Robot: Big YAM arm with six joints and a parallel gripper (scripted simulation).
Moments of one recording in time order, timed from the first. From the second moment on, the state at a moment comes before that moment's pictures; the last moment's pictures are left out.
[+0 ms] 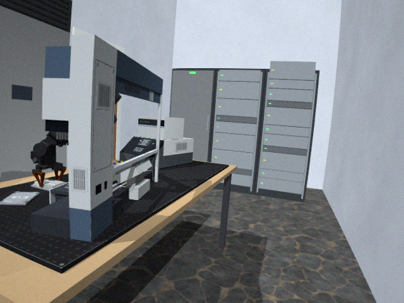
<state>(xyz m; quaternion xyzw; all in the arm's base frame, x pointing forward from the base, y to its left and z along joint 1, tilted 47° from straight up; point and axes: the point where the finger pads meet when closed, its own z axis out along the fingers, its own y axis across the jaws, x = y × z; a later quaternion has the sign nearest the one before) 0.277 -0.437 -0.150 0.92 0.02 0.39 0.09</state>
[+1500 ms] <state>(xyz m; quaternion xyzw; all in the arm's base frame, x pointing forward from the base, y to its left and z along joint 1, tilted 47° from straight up) 0.276 -0.435 -0.151 0.92 0.02 0.39 0.08</state>
